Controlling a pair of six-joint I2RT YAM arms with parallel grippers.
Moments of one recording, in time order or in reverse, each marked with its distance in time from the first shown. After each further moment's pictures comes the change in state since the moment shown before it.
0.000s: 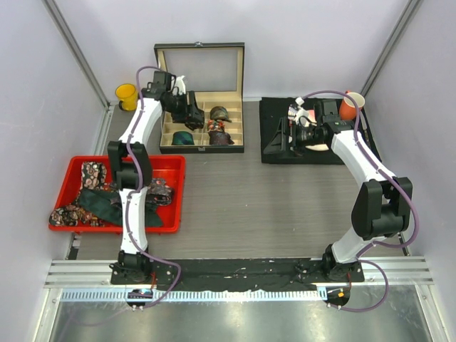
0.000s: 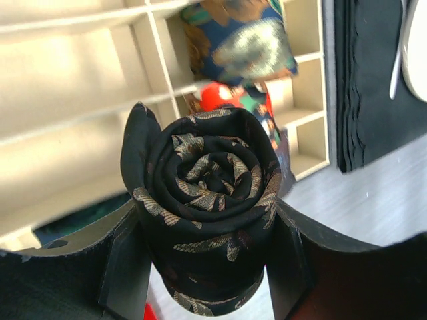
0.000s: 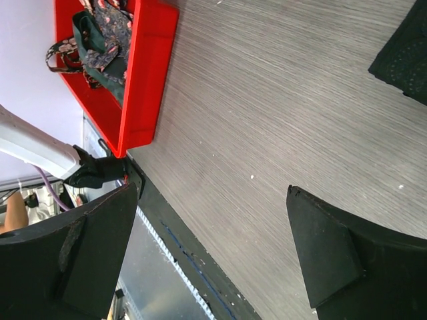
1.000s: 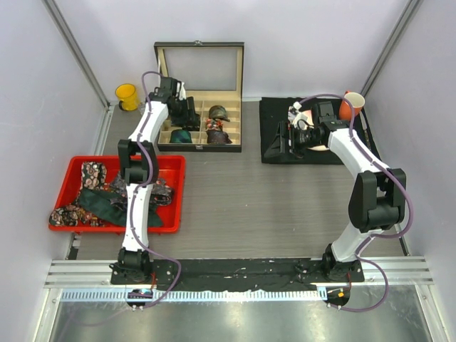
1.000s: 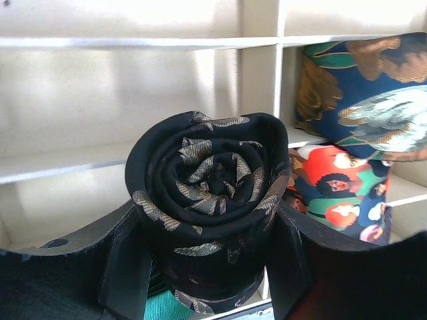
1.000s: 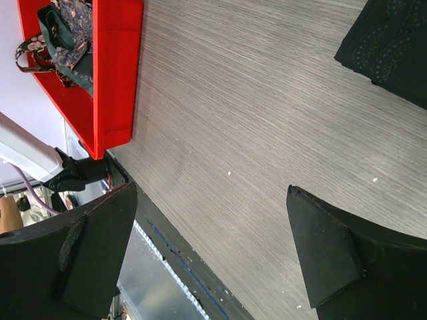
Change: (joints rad) left arm 0.002 0.210 0.163 -0.003 -0.233 -0.027; right arm -0.008 0.069 0.002 -0.023 0.050 -0.042
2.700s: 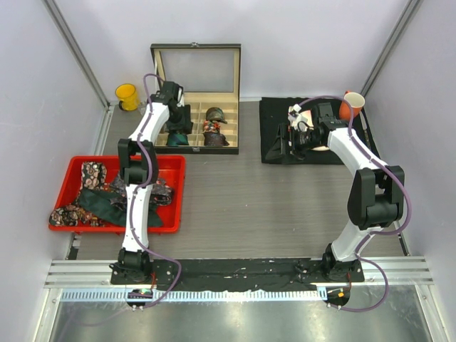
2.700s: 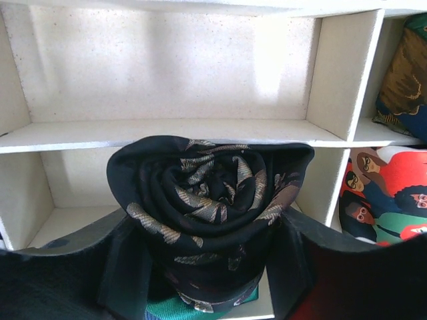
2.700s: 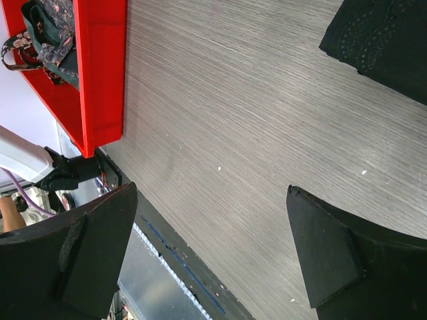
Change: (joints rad) left arm -0.011 -0.021 -0.055 -0.089 -0.201 0.055; right arm -0.010 0.029 0.005 -0.030 0.017 -0.027
